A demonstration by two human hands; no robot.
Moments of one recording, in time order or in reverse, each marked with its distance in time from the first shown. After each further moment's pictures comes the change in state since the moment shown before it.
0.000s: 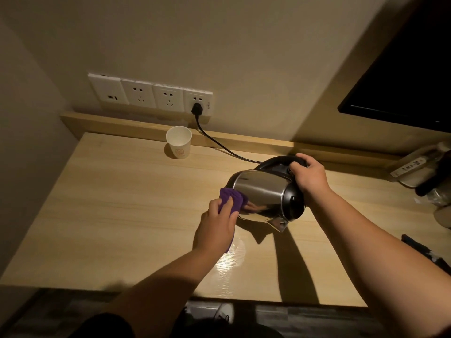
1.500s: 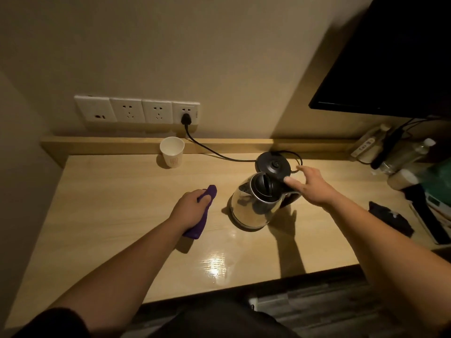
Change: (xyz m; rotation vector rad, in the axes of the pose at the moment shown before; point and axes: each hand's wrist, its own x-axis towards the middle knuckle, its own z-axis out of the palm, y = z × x) left_hand 0.047 -0.041 -0.121 -0.352 -0.436 -0.144; right_hand -0.068 0.019 -0.039 -0.558 -0.146 -0.051
